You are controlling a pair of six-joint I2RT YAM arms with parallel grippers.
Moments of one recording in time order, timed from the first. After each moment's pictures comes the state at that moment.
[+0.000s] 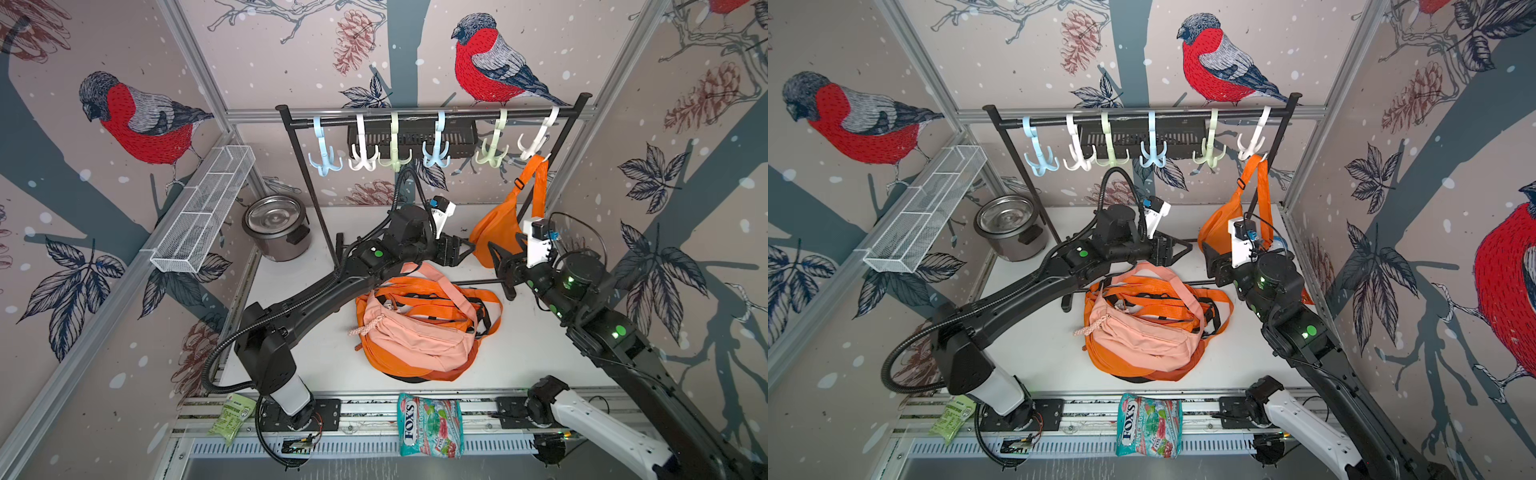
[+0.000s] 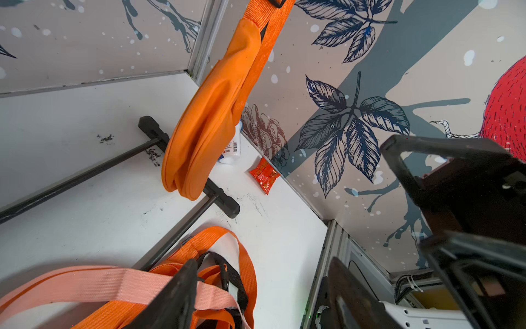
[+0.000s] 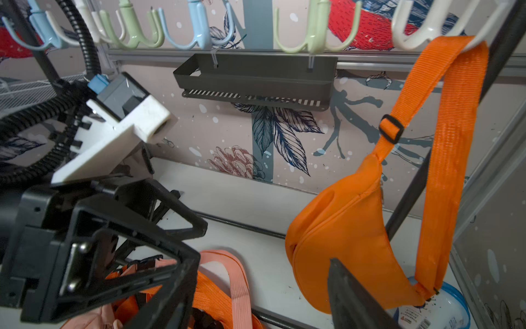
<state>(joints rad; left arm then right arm) -0.81 1.59 1.48 -0.22 0.37 -0.45 0.59 0.76 1.00 -0.37 0.15 0.03</state>
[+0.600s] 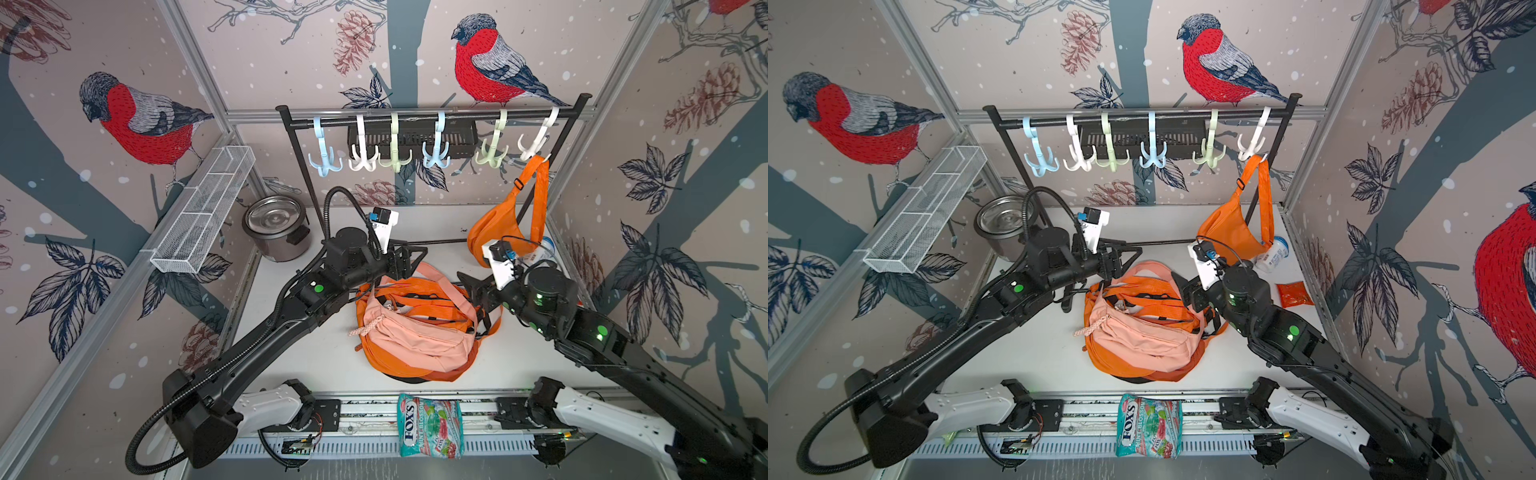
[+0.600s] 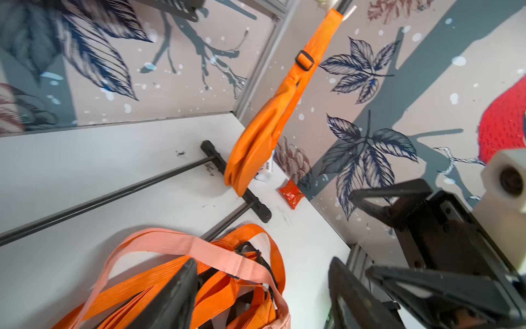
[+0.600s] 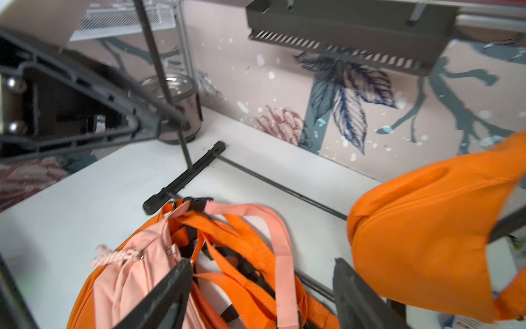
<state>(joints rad) -0.69 1.13 1.09 -0.17 0.27 -0.46 0.92 0.83 0.98 -0.47 0.23 0.02</state>
